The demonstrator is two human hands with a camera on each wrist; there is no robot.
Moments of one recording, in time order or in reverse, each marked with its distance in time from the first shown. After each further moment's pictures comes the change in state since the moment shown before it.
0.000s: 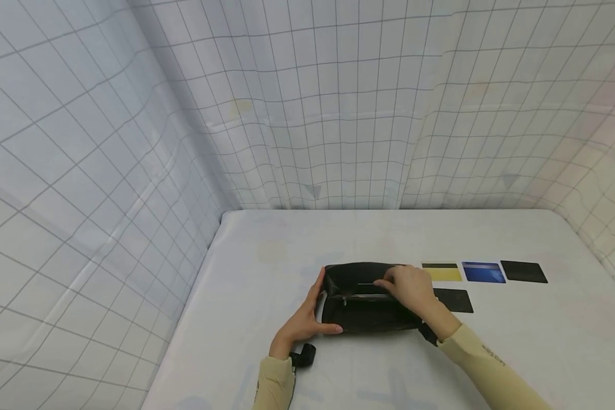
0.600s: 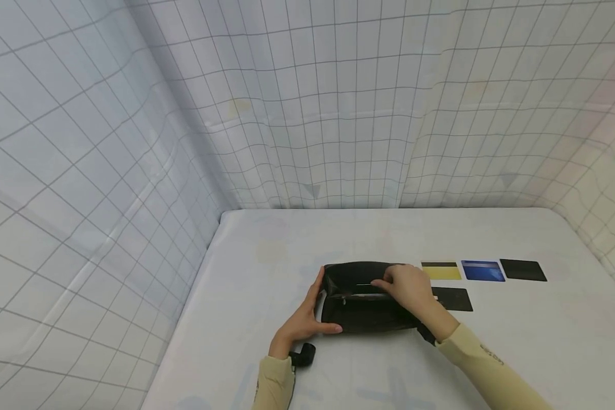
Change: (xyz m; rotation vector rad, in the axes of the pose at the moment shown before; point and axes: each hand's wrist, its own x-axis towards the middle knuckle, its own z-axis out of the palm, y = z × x) left_hand -0.005 0.039 -0.007 -0.018 -0.045 -0.012; right_hand 0.000 -0.005 0.000 0.033 0.011 0.022
